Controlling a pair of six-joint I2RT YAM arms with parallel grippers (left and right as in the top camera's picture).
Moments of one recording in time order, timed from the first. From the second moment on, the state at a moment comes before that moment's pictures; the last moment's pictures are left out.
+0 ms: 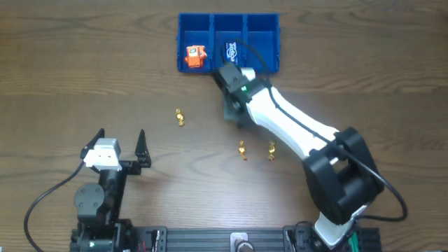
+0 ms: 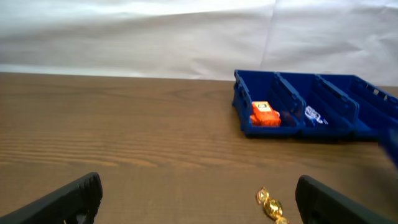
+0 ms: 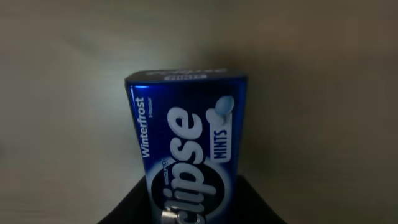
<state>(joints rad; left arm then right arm) -0.01 0.01 0.03 -0.12 0.07 -0.06 0.61 1.86 1.42 -0.80 0.20 0.56</state>
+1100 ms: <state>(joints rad) -0.01 0.01 0.03 -0.12 0.07 -0.06 0.82 2.23 2.23 -1.14 0.19 0.53</state>
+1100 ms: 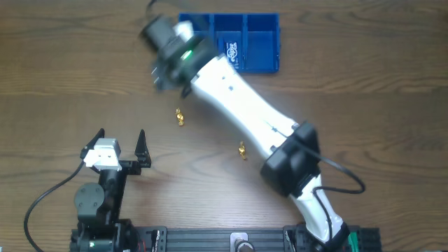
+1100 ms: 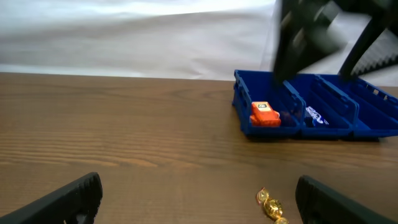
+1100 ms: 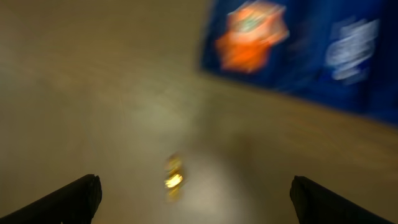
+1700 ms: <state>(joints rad) -0.01 0.01 0.03 -0.12 0.07 -0.06 0.86 2.35 1.91 -0.89 0.12 0.69</state>
